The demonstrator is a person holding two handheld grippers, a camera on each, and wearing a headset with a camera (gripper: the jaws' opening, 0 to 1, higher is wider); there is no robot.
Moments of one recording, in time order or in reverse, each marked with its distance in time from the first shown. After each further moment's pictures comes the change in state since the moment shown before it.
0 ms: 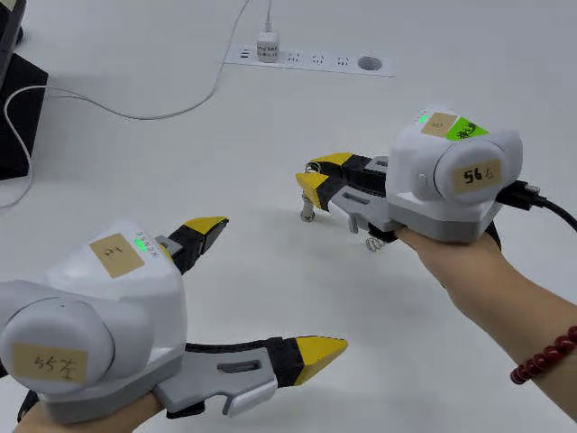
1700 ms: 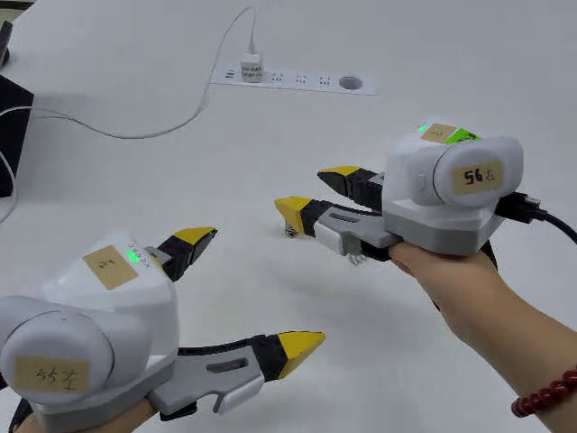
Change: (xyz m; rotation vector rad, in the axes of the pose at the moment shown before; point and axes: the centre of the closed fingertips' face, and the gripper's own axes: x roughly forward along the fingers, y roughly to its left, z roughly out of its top) left arm 0.007 0.006 0.006 0.037 -0.005 0.039; right arm -0.035 -0.007 0.012 0.136 0.016 -0.055
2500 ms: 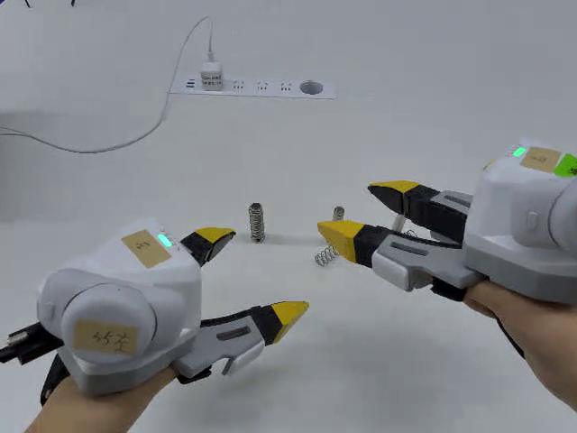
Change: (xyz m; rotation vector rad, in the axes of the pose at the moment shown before) left arm 0.045 -0.008 0.006 0.091 0.035 -0.053; right arm -0.086 -0.025 -0.014 0.011 -0.017 -0.102
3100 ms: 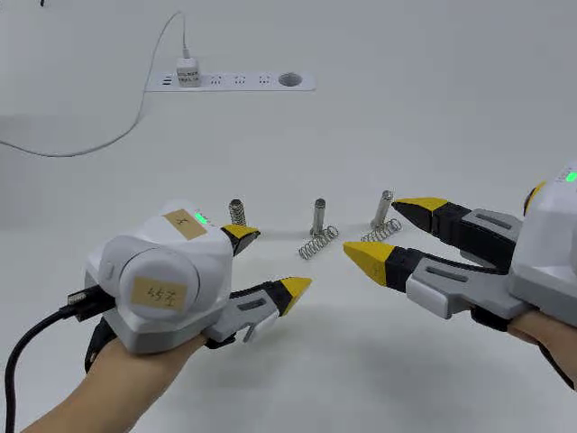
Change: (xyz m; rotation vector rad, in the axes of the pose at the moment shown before) left arm 0.043 -0.011 -0.007 0.008 0.054 -0.062; right arm -0.035 -0.009 -0.020 0.031 -0.001 -0.023
